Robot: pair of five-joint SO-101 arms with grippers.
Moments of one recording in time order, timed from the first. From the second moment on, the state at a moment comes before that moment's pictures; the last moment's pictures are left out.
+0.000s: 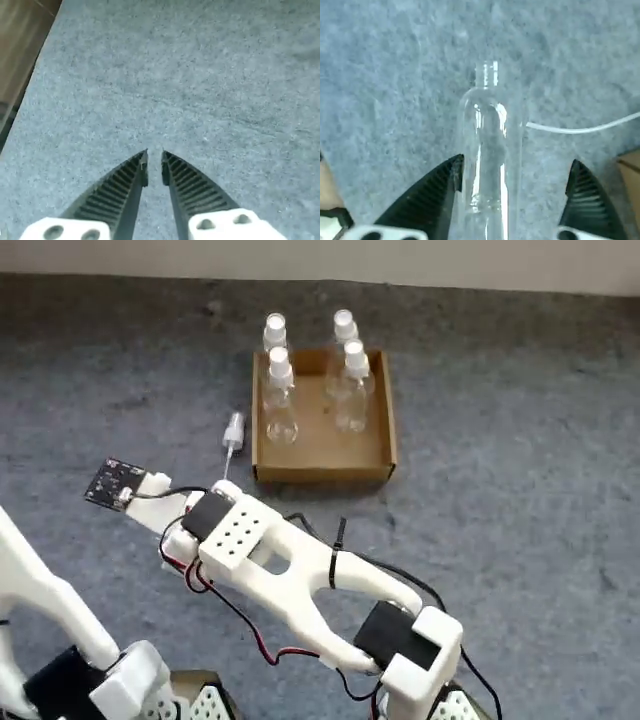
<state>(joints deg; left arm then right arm) -48.1 -18.5 10.9 64.0 -24.4 -60.7 11.3 0.9 61.7 14.7</state>
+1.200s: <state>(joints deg) -40.2 -18.2 12.7 69.0 -24.4 -47.7 -17.1 13.8 80.7 17.5</state>
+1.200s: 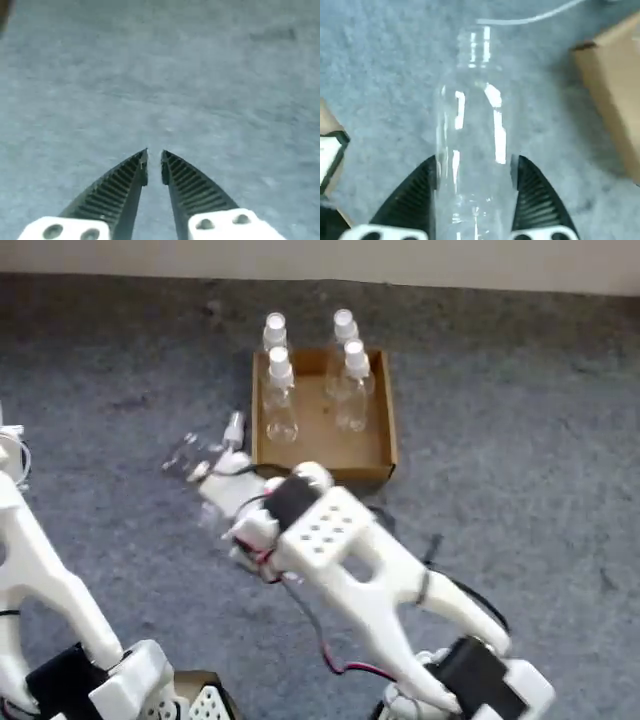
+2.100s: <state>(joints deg) -5.2 13.8 -5.1 71.0 -14.5 18.3 -34.5 59.7 57.2 32.9</state>
